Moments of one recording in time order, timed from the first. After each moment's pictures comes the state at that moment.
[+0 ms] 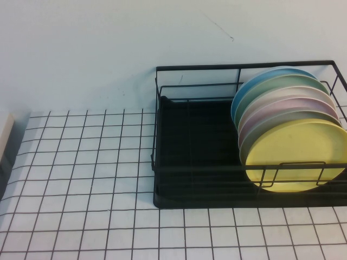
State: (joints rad) right arm -0.07 -0.01 0.02 -0.07 0.40 -0.06; left arm 0.00 -0.01 0.02 -0.13 0.37 0.04
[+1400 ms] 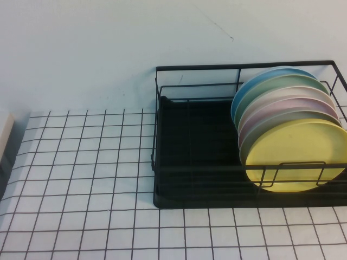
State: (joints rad) right arm -0.07 0.32 -0.57 0.06 0.65 -0.31; left arm 0.00 -0.01 0.02 -0.13 0.37 0.04
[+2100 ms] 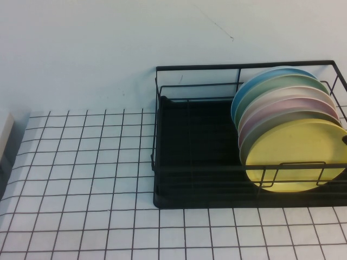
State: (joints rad) right arm -0.07 1.18 -0.89 0.89 0.84 -1.71; left arm 0.00 -0.01 0.02 -0.13 0.37 0.04
